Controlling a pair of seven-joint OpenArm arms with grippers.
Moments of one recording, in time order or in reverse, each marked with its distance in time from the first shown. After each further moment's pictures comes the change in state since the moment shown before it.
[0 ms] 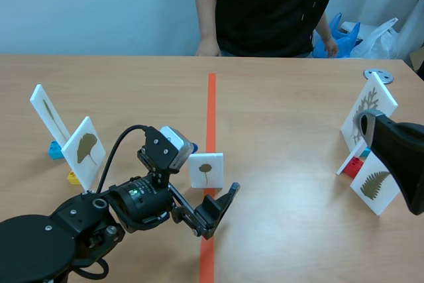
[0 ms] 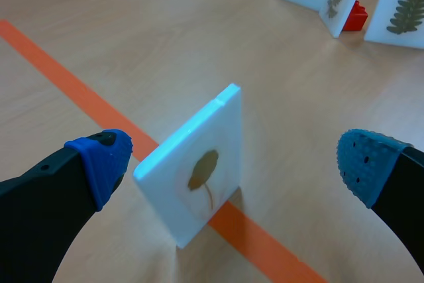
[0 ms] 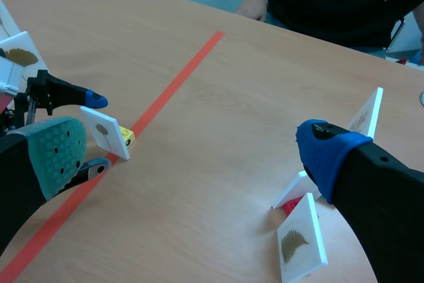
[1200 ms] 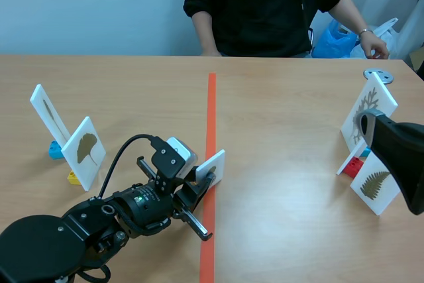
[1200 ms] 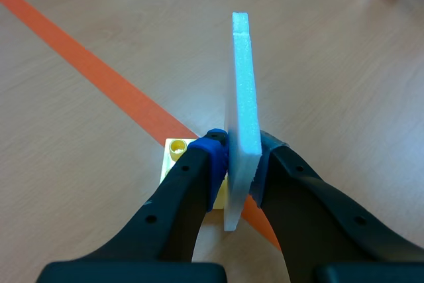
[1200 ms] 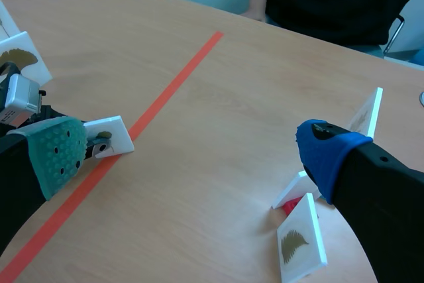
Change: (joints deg) left arm -2.6 0.3 3.7 -6.6 -0.2 4.7 0.0; right arm 0.0 0.0 0.0 0.0 0.0 0.0 0.0
